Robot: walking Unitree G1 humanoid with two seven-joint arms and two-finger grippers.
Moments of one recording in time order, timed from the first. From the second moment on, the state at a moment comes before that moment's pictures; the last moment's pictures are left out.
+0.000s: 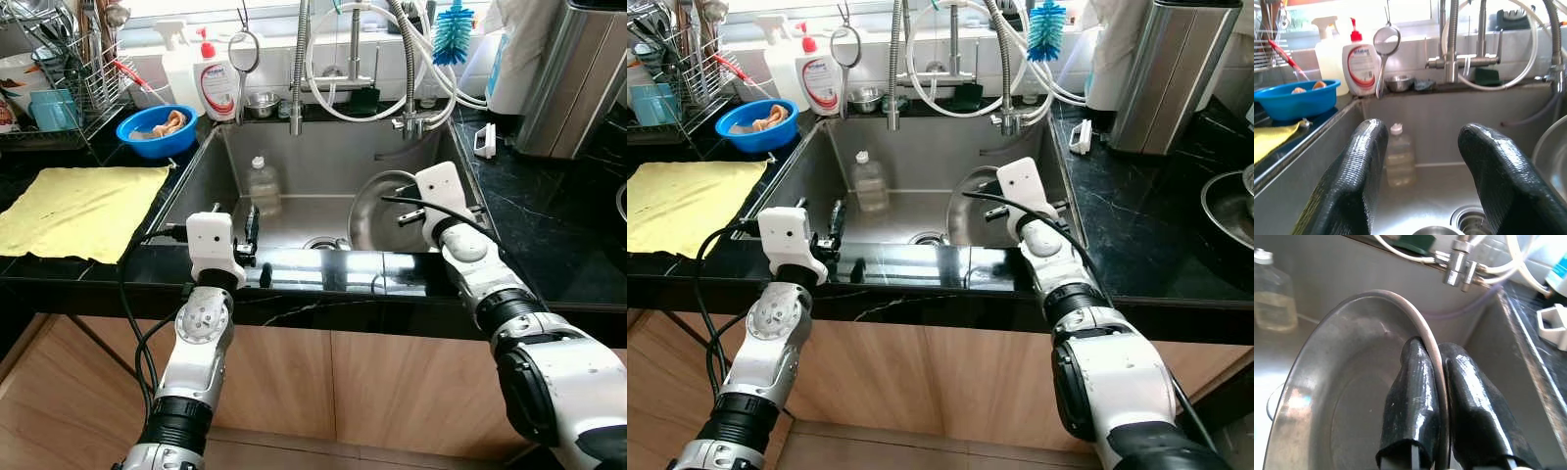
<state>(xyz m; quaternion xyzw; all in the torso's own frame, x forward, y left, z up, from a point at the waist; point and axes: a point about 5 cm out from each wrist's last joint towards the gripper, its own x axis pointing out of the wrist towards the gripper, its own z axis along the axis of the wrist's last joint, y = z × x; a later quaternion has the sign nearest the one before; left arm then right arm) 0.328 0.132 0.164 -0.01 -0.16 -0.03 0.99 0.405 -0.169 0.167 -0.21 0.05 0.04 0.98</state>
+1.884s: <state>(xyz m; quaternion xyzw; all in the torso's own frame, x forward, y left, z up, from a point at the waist) 0.324 0.130 0.161 0.00 -0.16 -0.04 0.99 0.405 -0.160 0.162 -0.16 0.06 0.04 0.99</state>
